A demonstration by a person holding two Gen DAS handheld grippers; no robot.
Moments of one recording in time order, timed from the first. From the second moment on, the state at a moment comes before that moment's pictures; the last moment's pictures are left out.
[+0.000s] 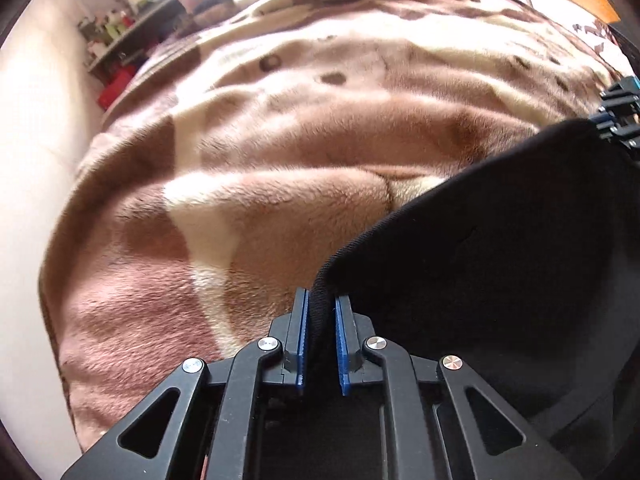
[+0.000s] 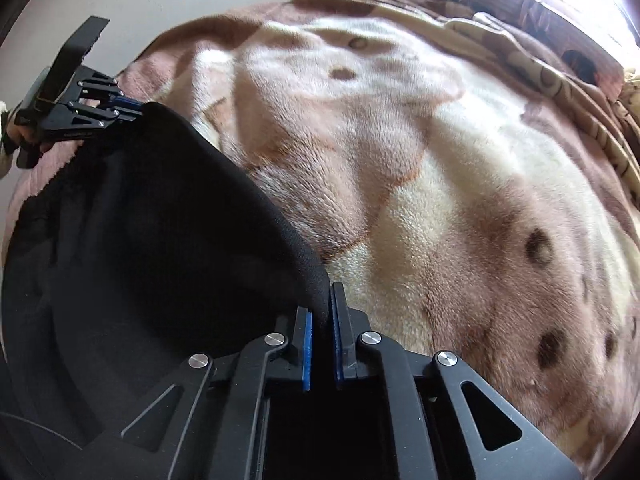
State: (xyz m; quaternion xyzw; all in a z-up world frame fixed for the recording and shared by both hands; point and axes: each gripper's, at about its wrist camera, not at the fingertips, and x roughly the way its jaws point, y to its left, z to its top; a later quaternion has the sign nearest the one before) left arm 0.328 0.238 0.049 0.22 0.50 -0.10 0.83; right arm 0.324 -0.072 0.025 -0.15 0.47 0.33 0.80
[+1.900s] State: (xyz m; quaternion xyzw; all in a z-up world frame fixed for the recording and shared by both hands) left arm 0.040 0.308 0.080 -0.12 0.46 -0.07 0.88; right arm -0.022 -0.031 0.063 -0.19 0.48 0.34 0.79
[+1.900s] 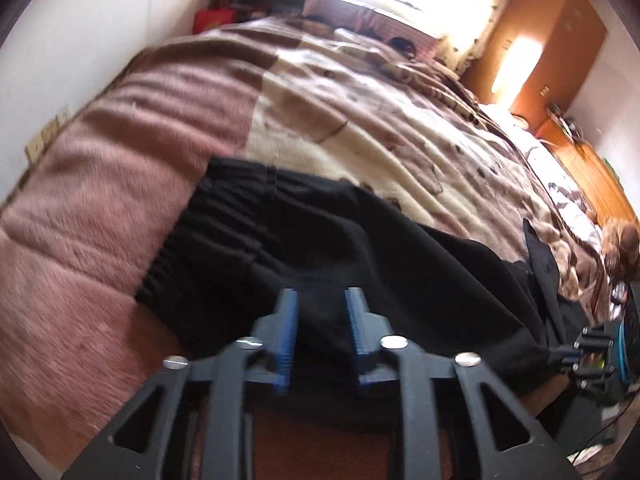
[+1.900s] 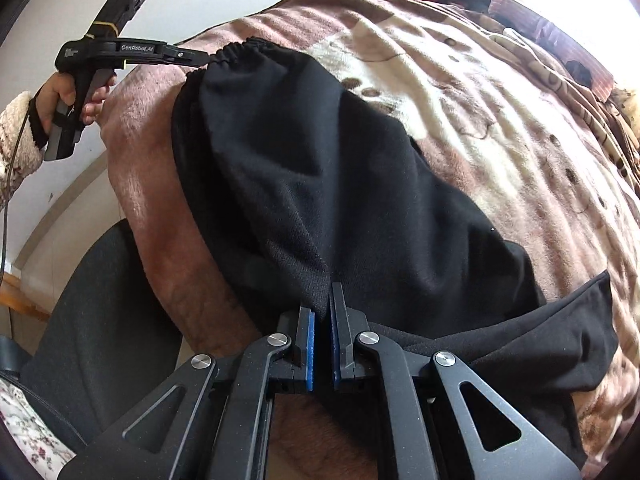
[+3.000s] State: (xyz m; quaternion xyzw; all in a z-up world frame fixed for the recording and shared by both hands) left arm 0.030 0.355 0.094 -0.30 0.43 0.05 0.85; right arm -0.040 -0.043 0.070 -0.18 0.46 0.35 0.80
